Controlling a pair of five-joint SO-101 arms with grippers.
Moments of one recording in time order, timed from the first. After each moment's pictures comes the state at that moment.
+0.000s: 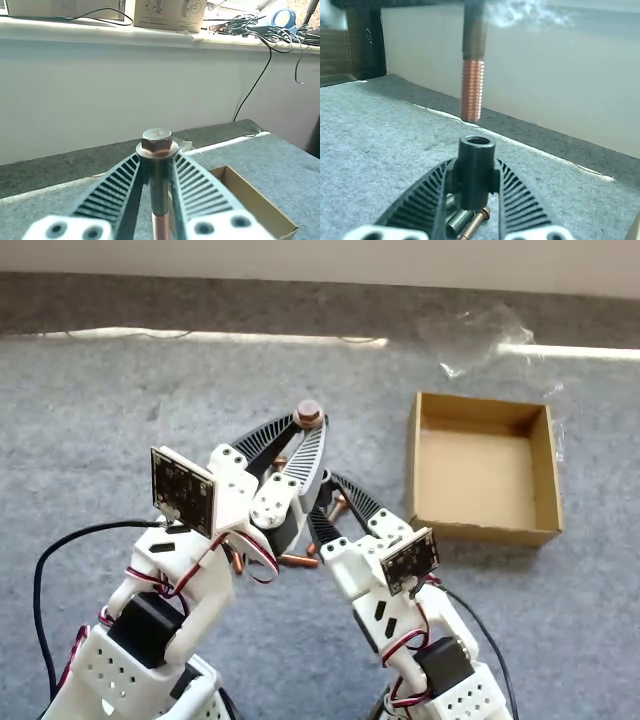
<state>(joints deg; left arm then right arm) 29.0 -73.7 56.6 23.5 12.4 -35.9 -104.5 95.6 15.7 6.3</state>
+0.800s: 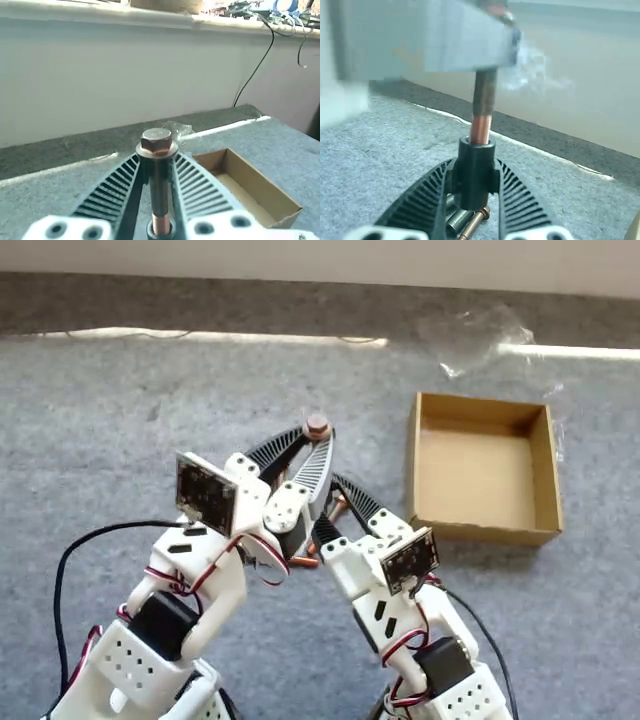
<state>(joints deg) 29.2 -73.8 64.1 18.2 12.4 -35.9 -104.5 95.6 15.7 6.3</state>
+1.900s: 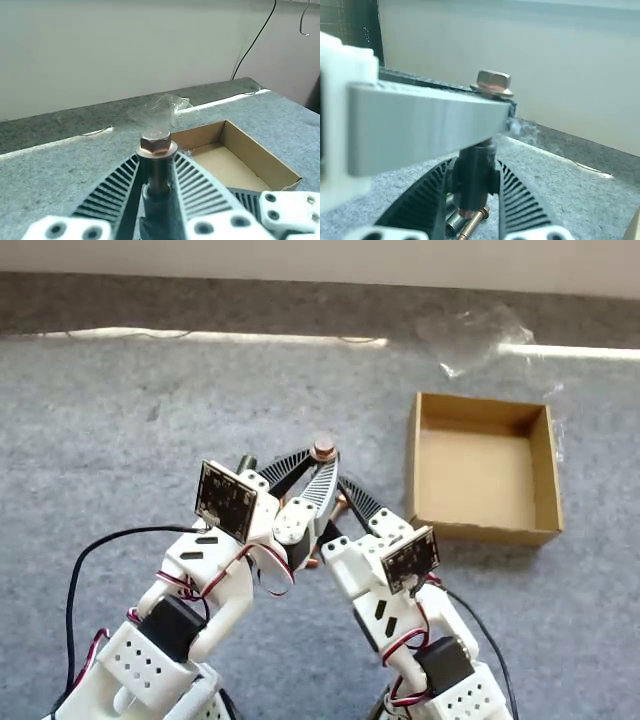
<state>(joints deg) 29.3 -74.5 71.2 17.9 12.5 -35.7 -104.4 95.6 15.7 6.1</state>
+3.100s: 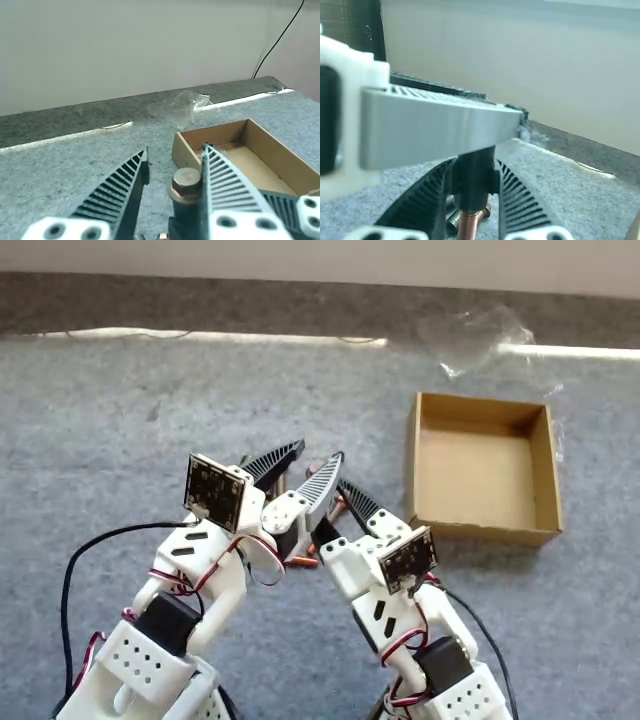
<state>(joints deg) 24.9 -74.5 72.6 18.2 12.4 -35.9 -104.4 95.6 15.7 6.2</state>
